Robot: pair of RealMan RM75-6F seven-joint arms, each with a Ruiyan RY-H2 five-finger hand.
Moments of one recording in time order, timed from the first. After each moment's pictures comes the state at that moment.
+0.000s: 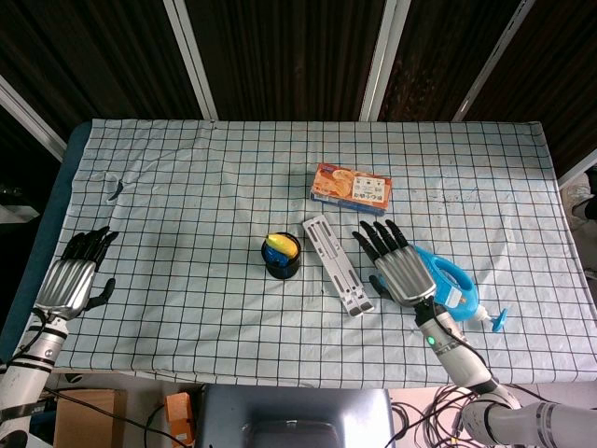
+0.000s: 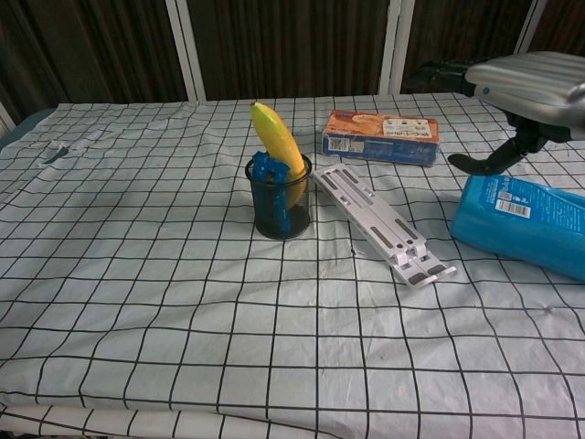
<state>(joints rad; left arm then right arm) -0.41 -1.10 -0.12 -1.65 1.28 1.15 0.11 0.59 -1.34 0.14 -1.73 -1.29 1.14 -0.52</state>
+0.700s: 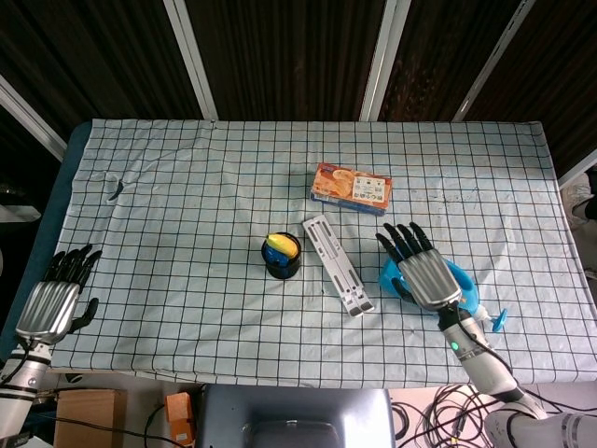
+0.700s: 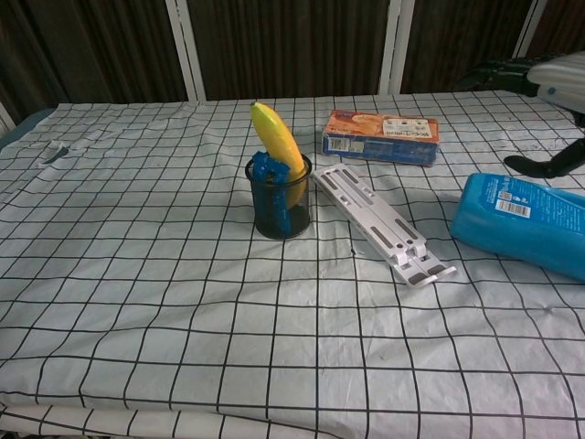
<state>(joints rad) -0.30 -1.08 -0.03 -1.66 1.38 1.30 0.16 0.51 -1.24 0.08 -1.73 -1.34 1.19 -0.46</state>
